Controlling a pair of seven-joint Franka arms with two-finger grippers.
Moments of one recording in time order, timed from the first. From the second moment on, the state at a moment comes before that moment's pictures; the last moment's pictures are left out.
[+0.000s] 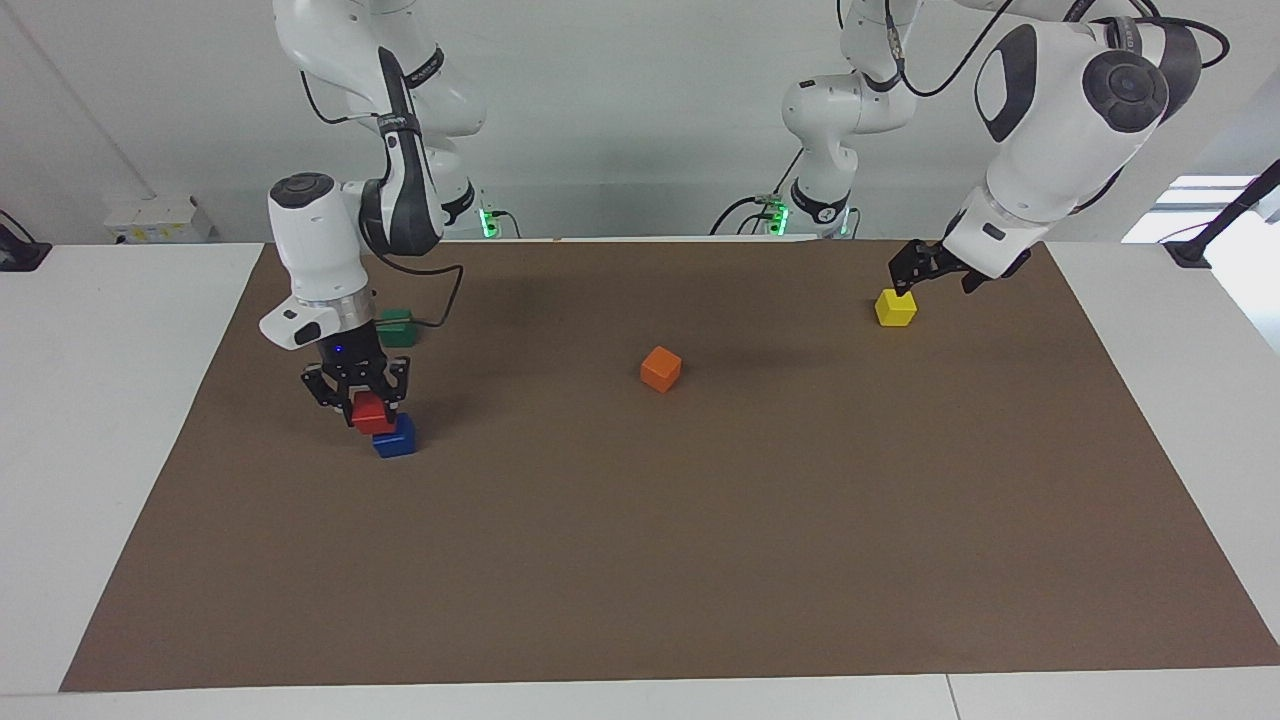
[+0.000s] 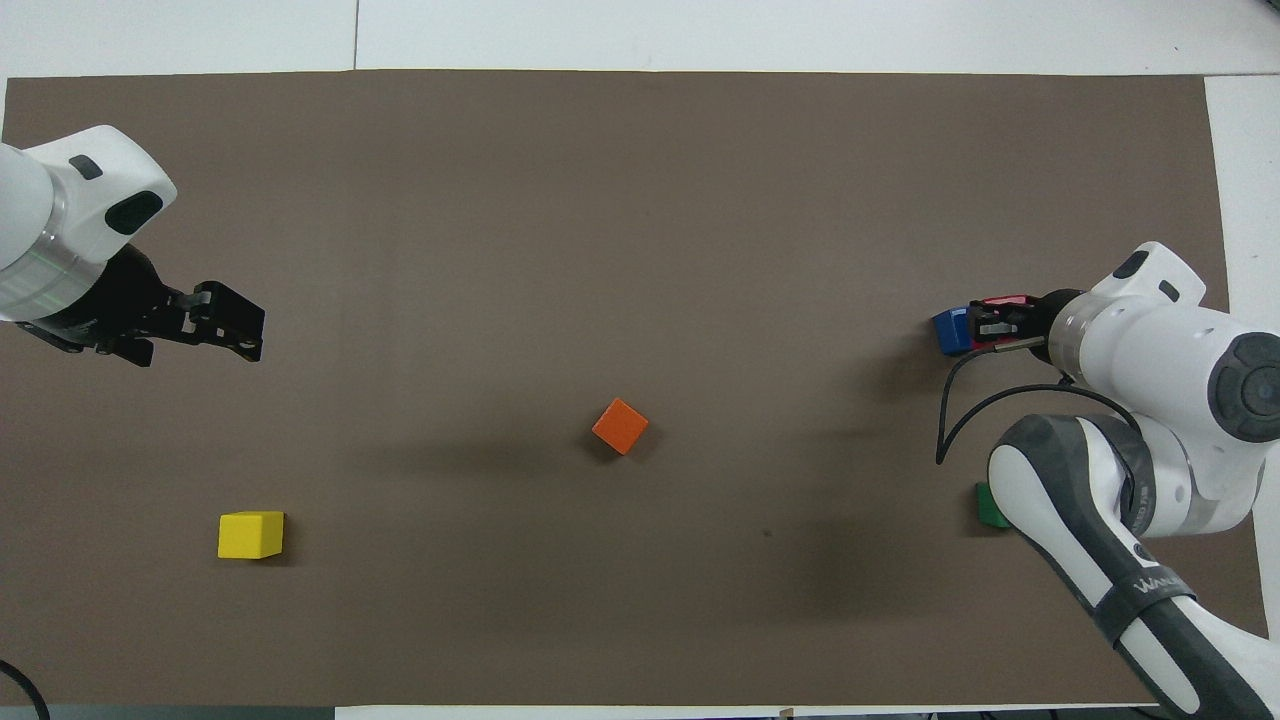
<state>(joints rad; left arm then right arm) 0.01 0.08 -0.16 -1.57 0.00 1.44 -0.11 -0.15 0.03 0.15 -2.33 -0.05 2.72 -0.06</state>
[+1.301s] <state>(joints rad) 0.01 -0.02 -0.12 -1.69 0.00 1.50 -0.12 -0.15 0.07 0.15 -2.31 -0.05 2.75 -0.06</state>
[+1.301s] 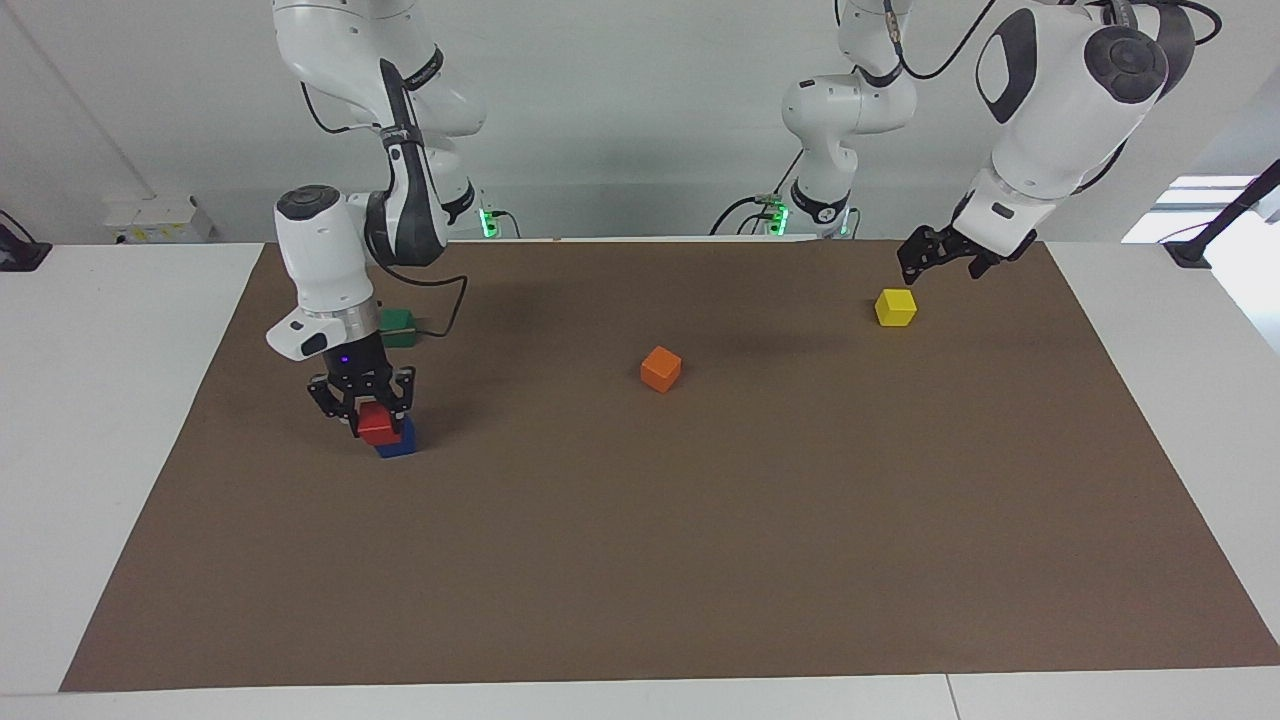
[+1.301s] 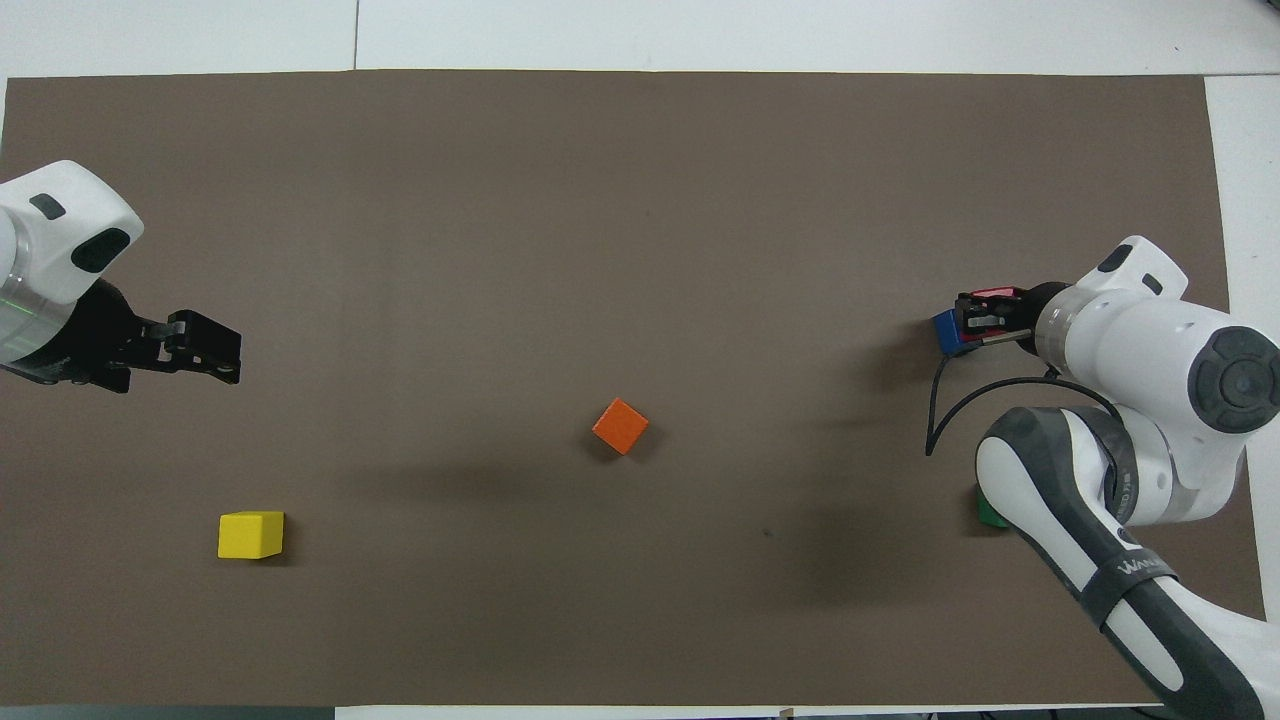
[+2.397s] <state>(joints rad) 0.01 -0.02 -0.12 -1.70 0.00 1.55 -0.12 -0.14 0.07 0.15 -2.31 -0.05 2.75 -0.06</state>
